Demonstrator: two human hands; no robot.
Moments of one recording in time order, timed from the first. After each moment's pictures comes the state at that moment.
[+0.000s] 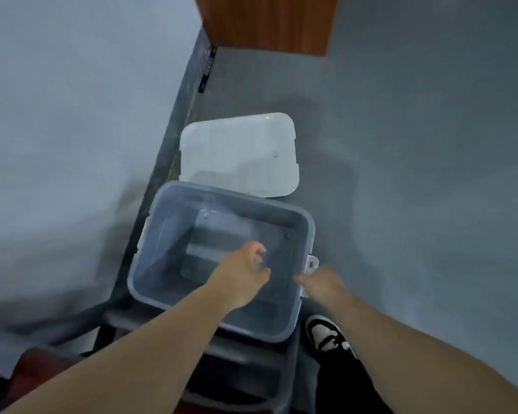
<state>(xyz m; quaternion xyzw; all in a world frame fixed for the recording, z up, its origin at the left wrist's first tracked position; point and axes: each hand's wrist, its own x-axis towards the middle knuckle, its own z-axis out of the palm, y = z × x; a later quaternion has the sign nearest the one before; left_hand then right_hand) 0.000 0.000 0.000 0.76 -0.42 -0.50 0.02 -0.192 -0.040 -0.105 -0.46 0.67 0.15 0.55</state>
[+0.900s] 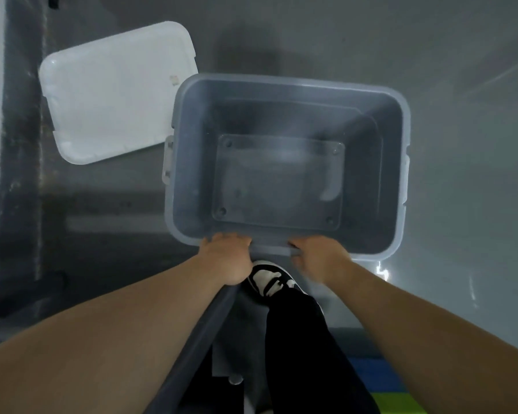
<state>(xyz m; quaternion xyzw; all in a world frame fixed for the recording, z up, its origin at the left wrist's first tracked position) -0.175 0.012 -0.178 0.58 -0.59 -0.45 -0.34 -0.384 0.007 -0.211 -0.71 0.52 0.27 0.39</state>
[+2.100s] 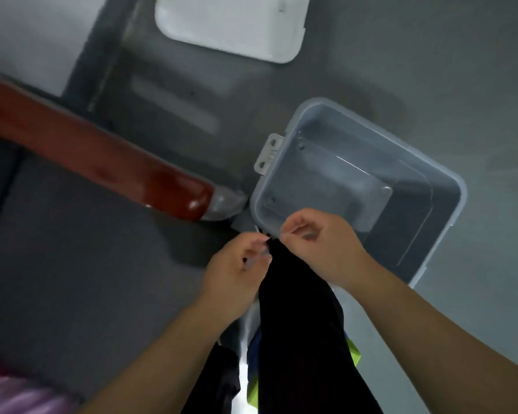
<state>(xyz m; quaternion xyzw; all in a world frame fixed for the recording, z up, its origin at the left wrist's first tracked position) -0.229 0.263 -0.004 0.77 -0.20 -0.53 0.29 -0.358 0.124 0.000 -0.63 0.49 0.07 0.60</state>
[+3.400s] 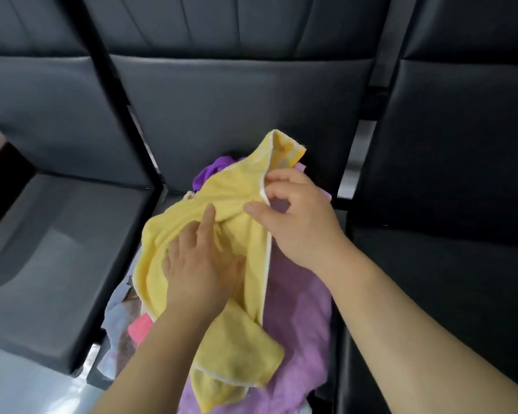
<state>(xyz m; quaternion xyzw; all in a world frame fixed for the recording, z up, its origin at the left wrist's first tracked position) -0.106 0.935 0.072 0.94 0.30 -0.03 0.17 0.008 0.790 0.115 -0.82 -0.17 0.15 0.53</state>
